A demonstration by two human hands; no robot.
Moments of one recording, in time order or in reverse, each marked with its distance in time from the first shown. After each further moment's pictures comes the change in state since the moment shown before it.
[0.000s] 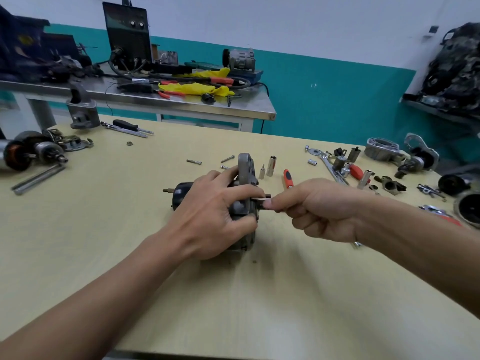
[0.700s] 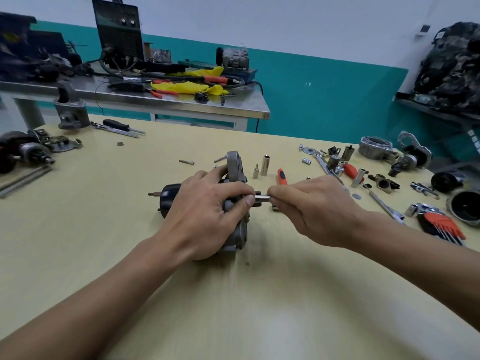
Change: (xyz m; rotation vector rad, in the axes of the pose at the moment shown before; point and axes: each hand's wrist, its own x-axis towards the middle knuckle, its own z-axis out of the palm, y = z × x) left_hand 0.005 0.003 0.007 -0.050 0.121 -0.064; right_hand 0.012 0.033 -0.025 -1.382 0.467 -1.252
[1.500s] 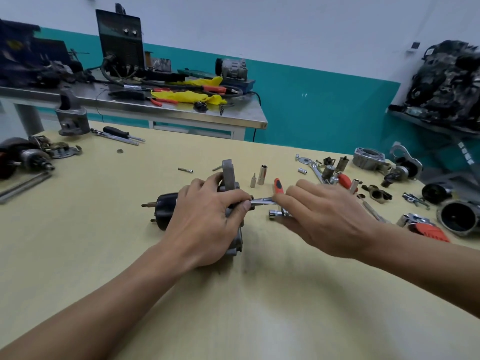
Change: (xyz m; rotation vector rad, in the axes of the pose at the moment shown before) left_hand 0.001 0.002 0.004 0.129 0.002 -0.071; right_hand -0.010 0.009 -0.011 -0.269 -0.062 -0.098
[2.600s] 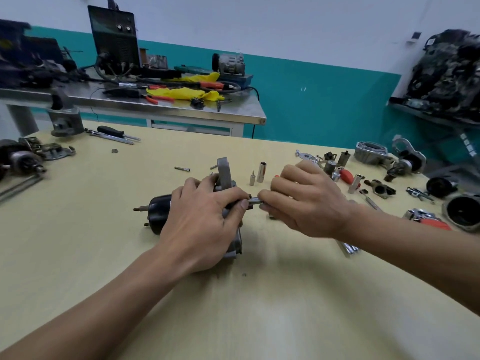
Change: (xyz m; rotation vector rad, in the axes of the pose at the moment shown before) left_hand 0.001 -0.002 0.003 0.049 -0.021 -0.020; right_hand 0.026 0.015 0.030 -0.066 0.361 -0.154
